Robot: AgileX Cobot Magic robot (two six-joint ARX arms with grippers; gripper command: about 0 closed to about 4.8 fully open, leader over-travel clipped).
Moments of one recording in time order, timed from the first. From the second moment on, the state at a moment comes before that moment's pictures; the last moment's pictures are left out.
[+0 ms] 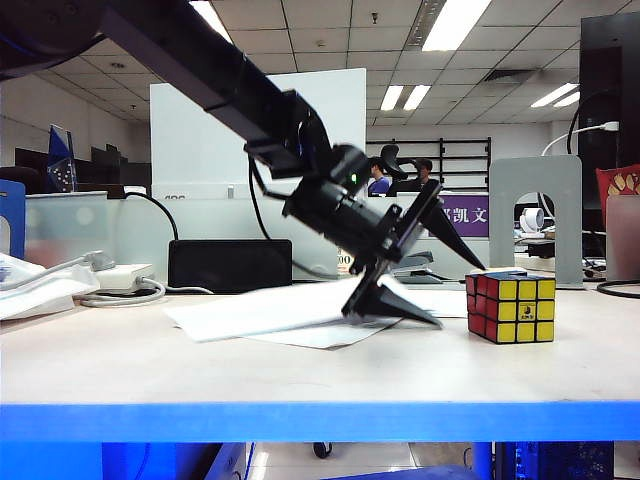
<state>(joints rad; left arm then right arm) -0.60 2.62 2.36 -0.68 0.84 -0.46 0.08 0.00 0.05 -0.10 -0.49 0.50</state>
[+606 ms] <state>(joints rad) -0.60 2.55 2.72 -0.64 0.58 -0.29 0.08 0.00 0.05 -0.06 -0.47 0.50</state>
